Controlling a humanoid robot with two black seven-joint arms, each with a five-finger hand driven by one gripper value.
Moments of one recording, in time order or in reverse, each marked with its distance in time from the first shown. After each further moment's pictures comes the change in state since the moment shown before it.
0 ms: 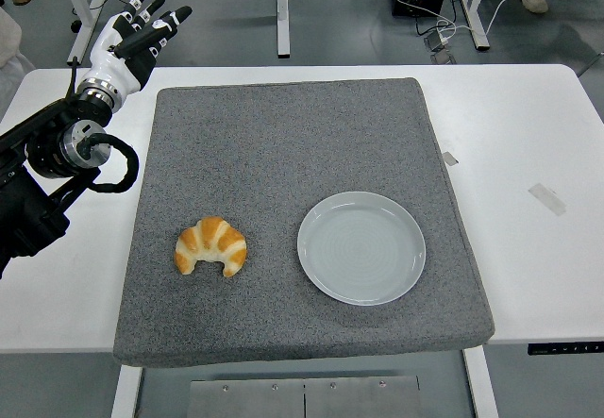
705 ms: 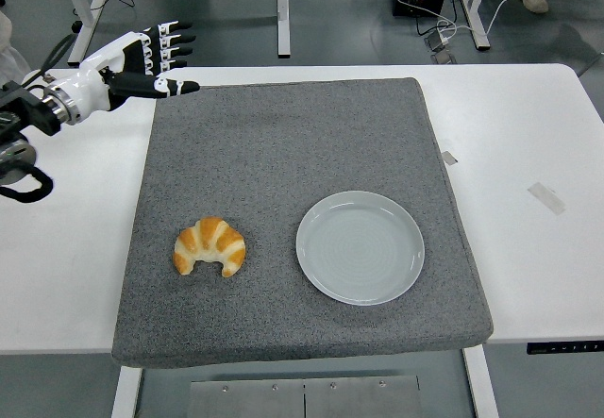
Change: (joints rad) left arm -0.033 0.233 0.196 -0.001 0.583 -0.476 -0.048; right arm 0.000 0.000 0.000 0.000 0.000 0.000 0.000
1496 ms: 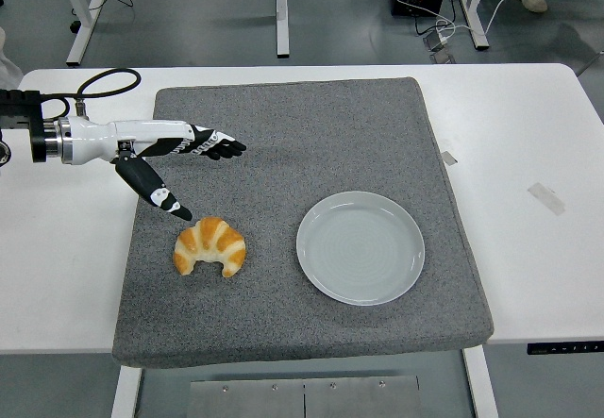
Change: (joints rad) left arm -0.076 0.141 0.149 -0.254 0.572 -0.242 -0.186; right arm 0.000 0.000 0.011 0.000 0.000 0.000 0.000
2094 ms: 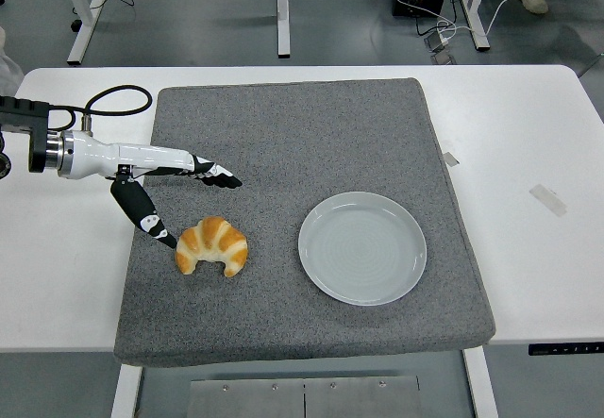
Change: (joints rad) left arm -0.016 0.051 0.049 -0.080 0.144 0.000 -0.018; right arm -0.003 0.000 -0.010 0.003 0.000 0.001 0.000
